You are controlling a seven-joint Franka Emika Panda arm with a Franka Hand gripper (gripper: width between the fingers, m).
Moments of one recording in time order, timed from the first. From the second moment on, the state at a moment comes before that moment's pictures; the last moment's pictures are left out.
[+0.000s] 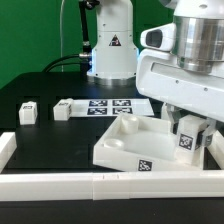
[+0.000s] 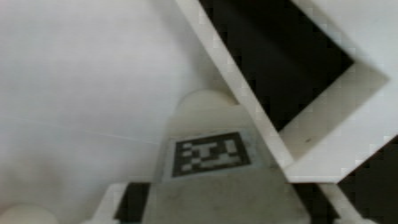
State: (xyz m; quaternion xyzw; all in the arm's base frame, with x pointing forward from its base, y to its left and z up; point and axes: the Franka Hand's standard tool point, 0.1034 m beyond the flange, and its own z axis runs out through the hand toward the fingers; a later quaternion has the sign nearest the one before) arm 0.622 0.083 0.064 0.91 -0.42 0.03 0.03
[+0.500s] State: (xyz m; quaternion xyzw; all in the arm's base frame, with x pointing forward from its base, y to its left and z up) arm 0.622 0.084 0.063 0.91 -0.42 0.02 0.03
